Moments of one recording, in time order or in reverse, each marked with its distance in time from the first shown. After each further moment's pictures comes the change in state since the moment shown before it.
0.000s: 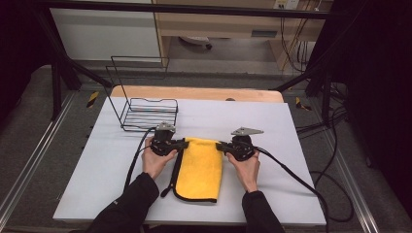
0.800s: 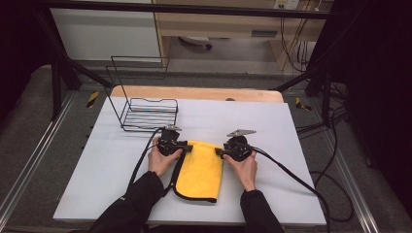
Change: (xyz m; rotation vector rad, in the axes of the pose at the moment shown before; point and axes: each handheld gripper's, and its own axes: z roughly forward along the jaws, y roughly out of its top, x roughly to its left) left arm 0.013 -0.006 0.039 0.113 0.034 -0.031; right arm -0.015 -0.013 0.028 0.133 -0.113 -0.008
